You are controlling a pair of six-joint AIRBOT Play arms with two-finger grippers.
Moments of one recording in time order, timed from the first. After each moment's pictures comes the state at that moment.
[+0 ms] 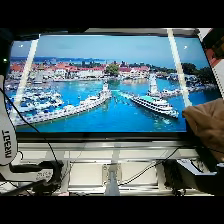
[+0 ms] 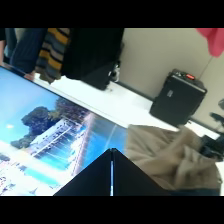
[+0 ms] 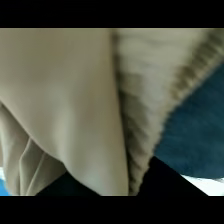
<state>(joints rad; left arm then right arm) -0.19 -1.48 1.98 0.29 -1.19 -0.86 -1.47 -1.05 0.99 -1.42 1.46 1.44</state>
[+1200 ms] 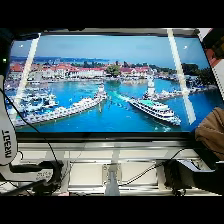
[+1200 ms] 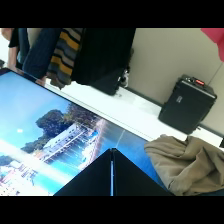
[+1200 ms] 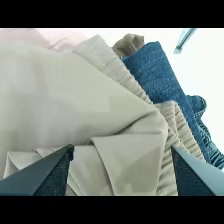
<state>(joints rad) -0.19 -1.48 1.98 0.30 -1.16 -0.86 -1.56 -1.03 0.97 -1.54 0.89 1.50</state>
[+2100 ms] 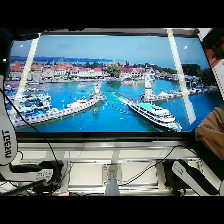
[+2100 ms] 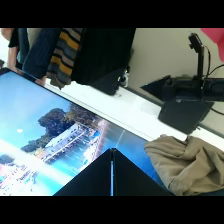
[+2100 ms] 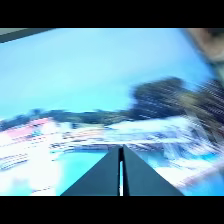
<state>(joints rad) -0.19 -1.48 1.98 0.30 -1.16 -0.86 -0.38 -1.03 1.32 -1.23 0.80 1.22</state>
